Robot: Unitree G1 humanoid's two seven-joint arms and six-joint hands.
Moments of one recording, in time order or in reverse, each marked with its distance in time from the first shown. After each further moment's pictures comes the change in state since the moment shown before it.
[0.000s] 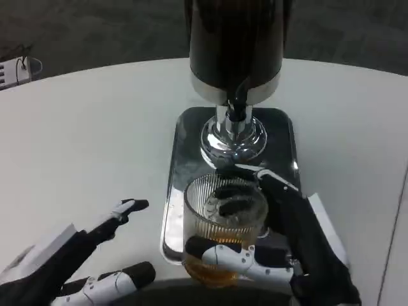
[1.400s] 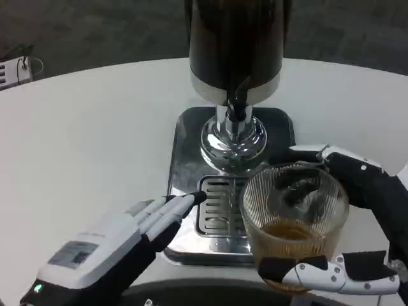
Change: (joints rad) left arm -0.003 0.001 -0.099 -0.189 0.278 -0.068 0.044; right arm 0.131 -0.291 -0.348 -0.385 0.113 -0.016 0.301
